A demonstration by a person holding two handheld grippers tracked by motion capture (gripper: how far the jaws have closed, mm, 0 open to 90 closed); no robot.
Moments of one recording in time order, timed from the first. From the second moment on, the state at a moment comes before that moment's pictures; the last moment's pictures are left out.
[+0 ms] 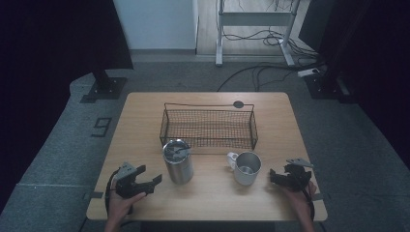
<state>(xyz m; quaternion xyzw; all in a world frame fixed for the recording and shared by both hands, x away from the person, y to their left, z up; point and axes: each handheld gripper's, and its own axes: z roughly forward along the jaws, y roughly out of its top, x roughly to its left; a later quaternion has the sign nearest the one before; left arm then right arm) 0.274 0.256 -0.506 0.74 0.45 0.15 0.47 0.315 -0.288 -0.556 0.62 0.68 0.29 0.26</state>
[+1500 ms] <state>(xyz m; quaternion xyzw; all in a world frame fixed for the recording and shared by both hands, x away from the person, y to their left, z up) 0.281 0.202 -0.482 0.76 0.40 0.15 0.50 0.315 -0.288 -0.557 0.62 0.68 0.29 0.26</state>
